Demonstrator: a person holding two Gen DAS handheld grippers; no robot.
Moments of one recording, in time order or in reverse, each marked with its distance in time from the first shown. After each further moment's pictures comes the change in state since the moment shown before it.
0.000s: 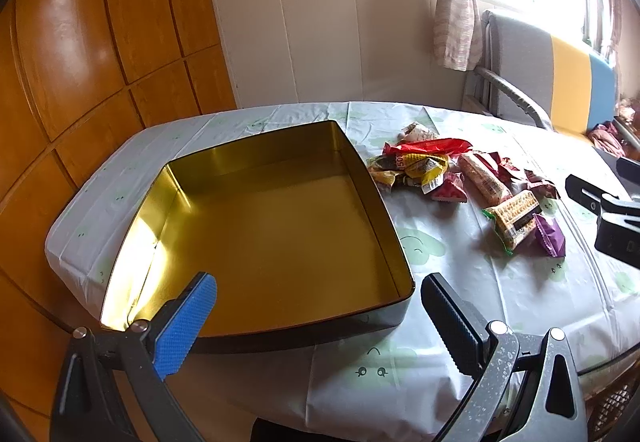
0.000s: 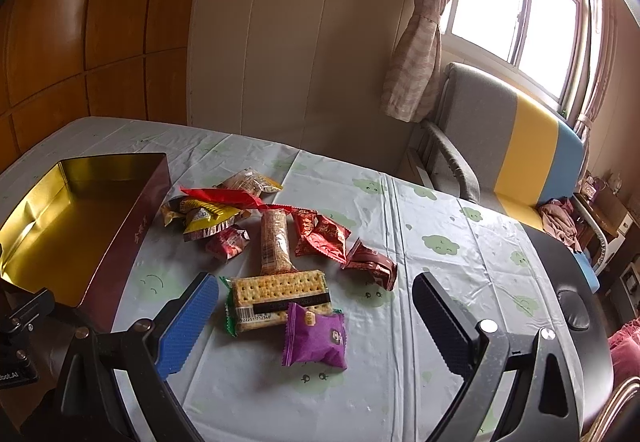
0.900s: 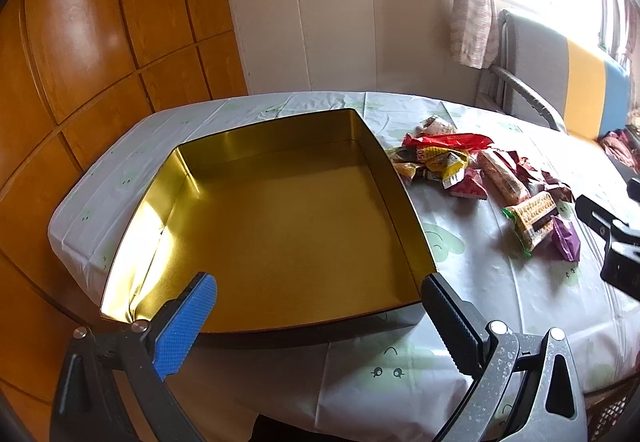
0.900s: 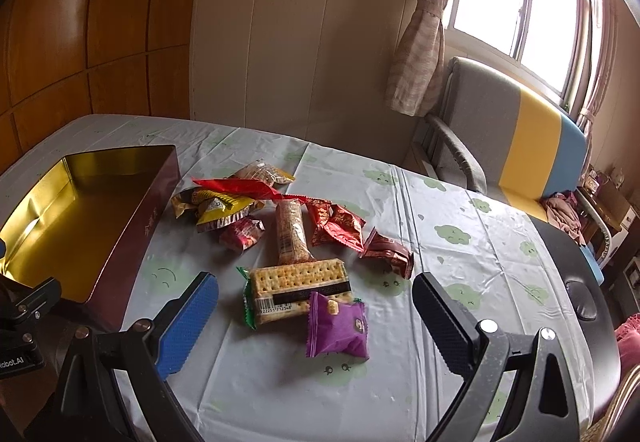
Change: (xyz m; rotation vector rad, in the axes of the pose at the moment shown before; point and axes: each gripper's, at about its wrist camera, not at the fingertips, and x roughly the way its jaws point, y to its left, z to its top) left arm 0.011 0.011 -0.003 -0.038 0.030 0.029; right arm 0.001 0.015 -0.011 0.012 0.008 0.015
